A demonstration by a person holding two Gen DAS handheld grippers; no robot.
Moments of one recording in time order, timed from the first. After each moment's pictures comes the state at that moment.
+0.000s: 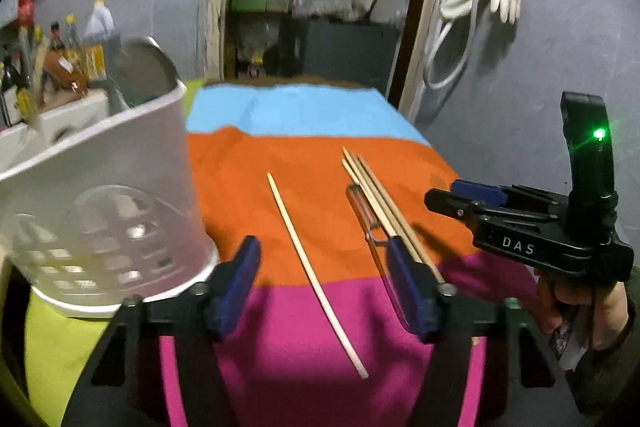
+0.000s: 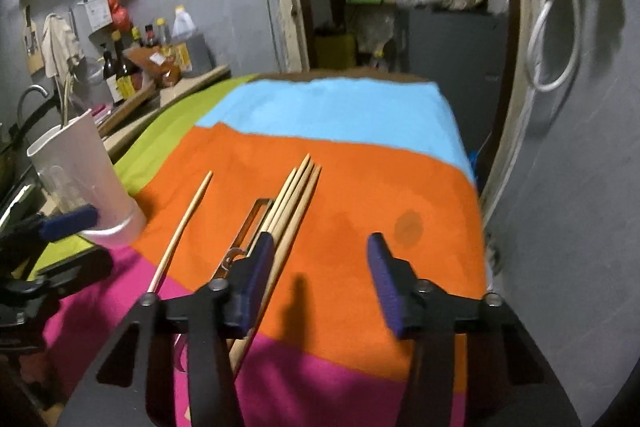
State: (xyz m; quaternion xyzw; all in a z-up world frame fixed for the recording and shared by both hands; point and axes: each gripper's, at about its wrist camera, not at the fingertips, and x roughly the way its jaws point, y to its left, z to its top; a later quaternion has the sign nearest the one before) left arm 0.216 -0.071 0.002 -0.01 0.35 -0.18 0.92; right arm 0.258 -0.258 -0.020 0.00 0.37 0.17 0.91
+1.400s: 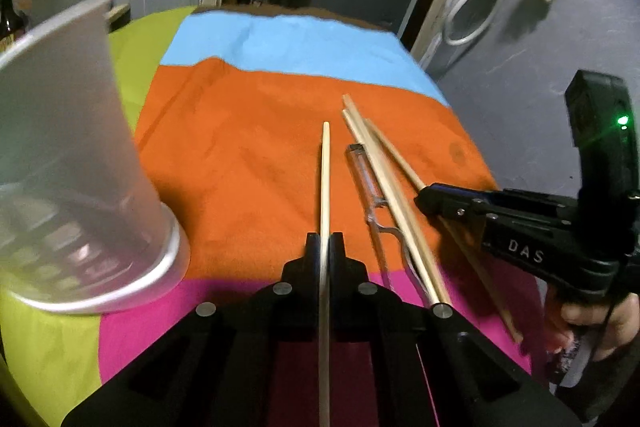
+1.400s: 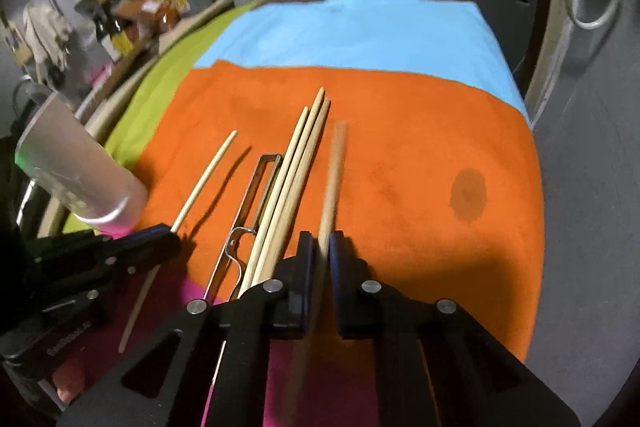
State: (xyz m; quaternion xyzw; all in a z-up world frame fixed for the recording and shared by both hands) left arm 0.252 -0.079 -0.009 -0.03 0.45 -0.18 0.88; right arm 0.282 -0.257 -0.028 0.03 0.48 0.19 0.85
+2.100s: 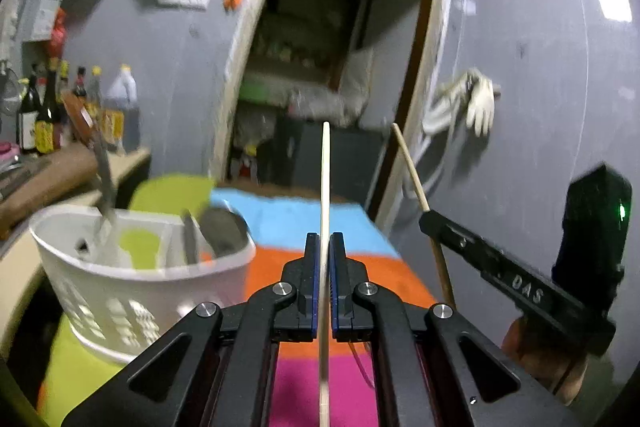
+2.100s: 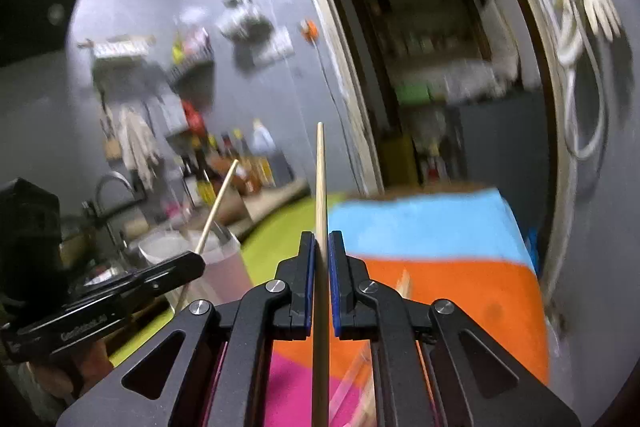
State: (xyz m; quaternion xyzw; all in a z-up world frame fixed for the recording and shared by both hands) left arm 0.158 -0.016 0.085 -0.09 0.15 -0.20 0.96; right arm 0.190 -0.215 0.072 0.09 0.12 0.26 0.95
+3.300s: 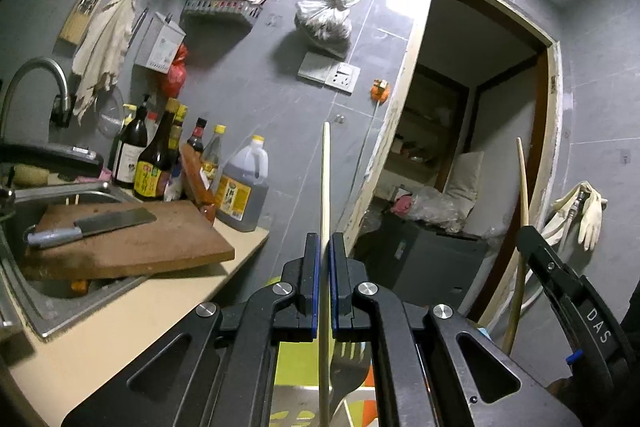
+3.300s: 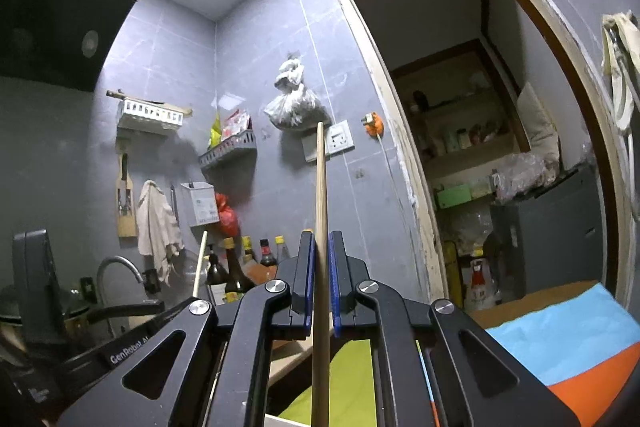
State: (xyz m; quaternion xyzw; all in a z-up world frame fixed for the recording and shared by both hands) left arm 0.227 0.156 0.089 -0.17 0.03 -0.01 0.98; right arm 0.248 -0.070 0.087 0.13 -0.05 0.27 0.95
